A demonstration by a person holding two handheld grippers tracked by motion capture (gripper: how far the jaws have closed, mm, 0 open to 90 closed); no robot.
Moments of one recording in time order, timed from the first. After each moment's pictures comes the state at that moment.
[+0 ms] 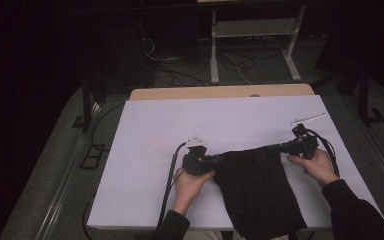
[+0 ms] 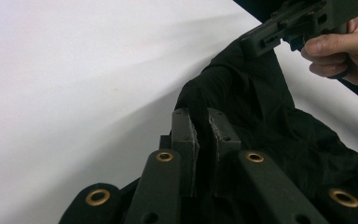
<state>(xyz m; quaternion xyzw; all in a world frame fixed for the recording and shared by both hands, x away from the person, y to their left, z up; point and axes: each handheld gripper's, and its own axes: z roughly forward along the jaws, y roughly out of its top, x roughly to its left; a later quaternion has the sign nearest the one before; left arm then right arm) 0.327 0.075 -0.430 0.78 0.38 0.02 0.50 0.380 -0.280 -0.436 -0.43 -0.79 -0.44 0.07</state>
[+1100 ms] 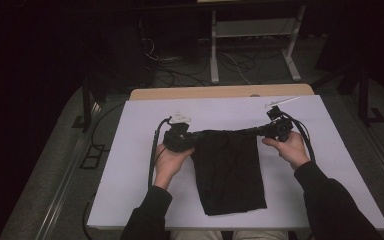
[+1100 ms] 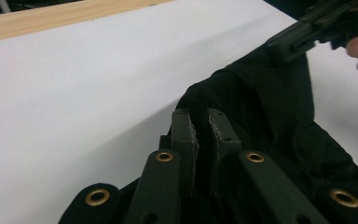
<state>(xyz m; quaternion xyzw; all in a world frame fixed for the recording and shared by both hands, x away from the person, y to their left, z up) 0.375 0.116 -0.382 0.80 0.38 0.11 0.45 0.416 -0.213 -0.399 -0.42 -0.79 -0.44 0.04</state>
